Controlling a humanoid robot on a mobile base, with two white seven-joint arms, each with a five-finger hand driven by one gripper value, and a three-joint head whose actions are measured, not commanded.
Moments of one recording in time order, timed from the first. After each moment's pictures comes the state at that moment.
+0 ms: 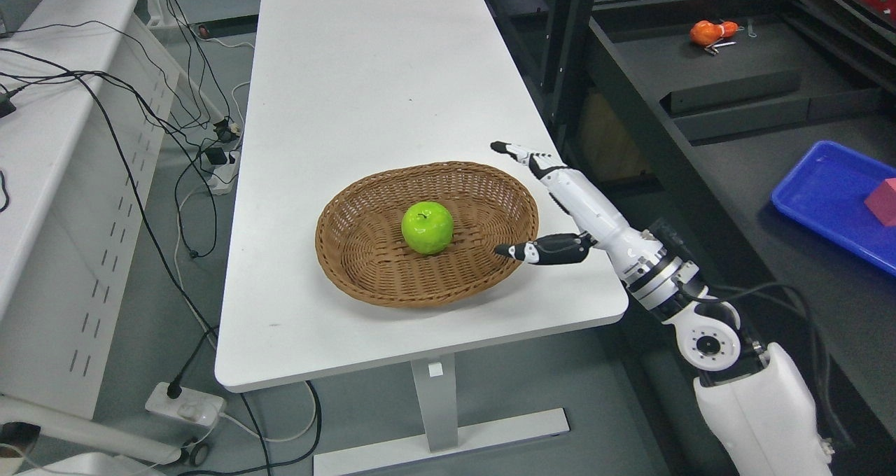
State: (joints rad) left arm 0.04 0.00 -0.06 -0.05 0.05 -0.02 -0.14; right arm -0.25 -0.30 0.18 -1.71 0.45 -0.37 0.25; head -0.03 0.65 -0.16
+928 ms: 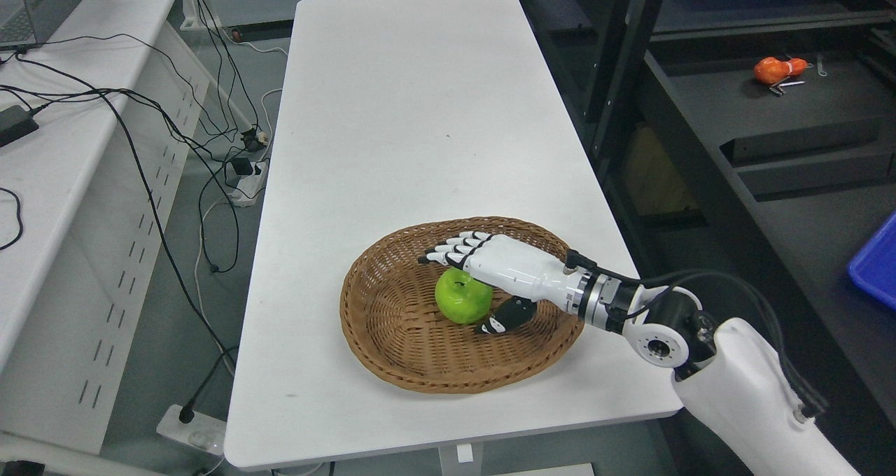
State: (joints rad) left arm 0.04 0.00 -0.06 -0.05 0.05 -0.02 -0.14; right arm -0.36 -0.42 0.45 -1.66 0.65 -0.36 0.44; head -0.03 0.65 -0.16
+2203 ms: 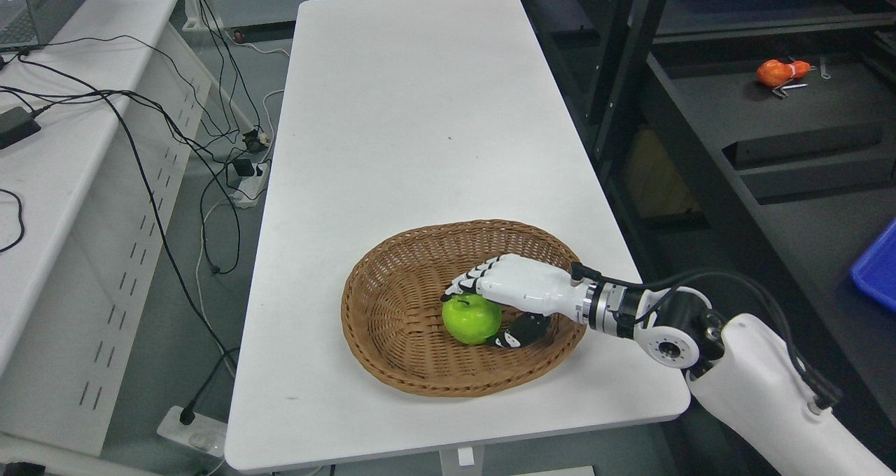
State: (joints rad) left arm 0.04 0.00 -0.06 -0.05 0.05 -0.02 -0.14; right arm -0.39 -0.50 0.52 -1.63 0.64 -0.37 0.46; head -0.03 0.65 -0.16
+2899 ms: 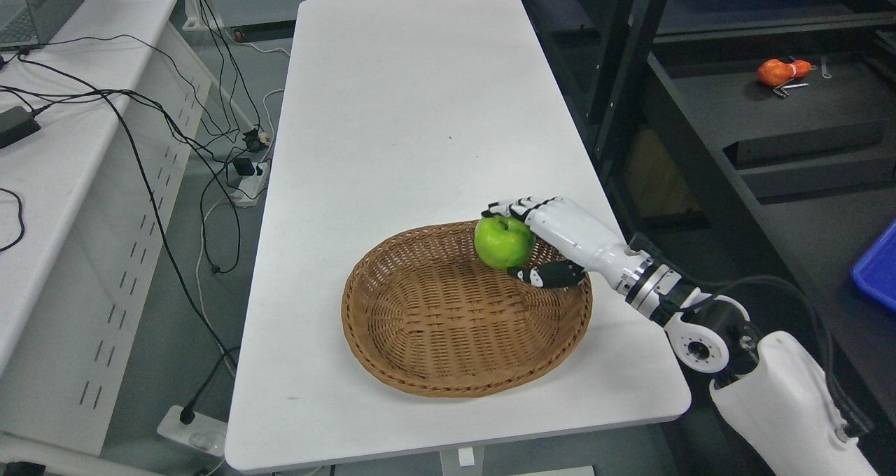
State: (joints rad) left arm 0.04 0.00 -0.06 -0.05 0.05 -0.02 -0.14; right arm -0.23 -0.43 0.25 -1.66 0.65 -0.27 0.03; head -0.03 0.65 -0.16
